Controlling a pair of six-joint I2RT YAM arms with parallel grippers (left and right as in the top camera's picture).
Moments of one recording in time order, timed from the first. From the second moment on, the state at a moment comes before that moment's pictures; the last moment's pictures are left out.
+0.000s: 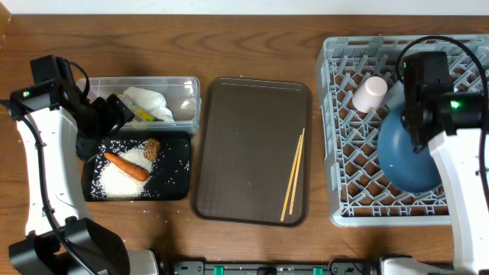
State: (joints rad) left arm 0.36 1.57 1.45 -1.26 0.15 -0.43; right arm 0.05 1.44 1.43 -1.22 0.85 -0.41
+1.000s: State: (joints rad) left arm 0.36 1.57 1.45 -1.26 0.15 -0.43; right arm 0.04 1.55 1.43 -0.98 0.87 -0.60
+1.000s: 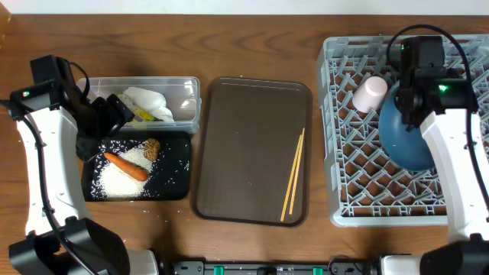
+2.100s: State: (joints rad) left arm 0.36 1.57 1.45 -1.26 0.15 -0.43; right arm 0.07 1.60 1.43 -0.90 1.14 -0.82
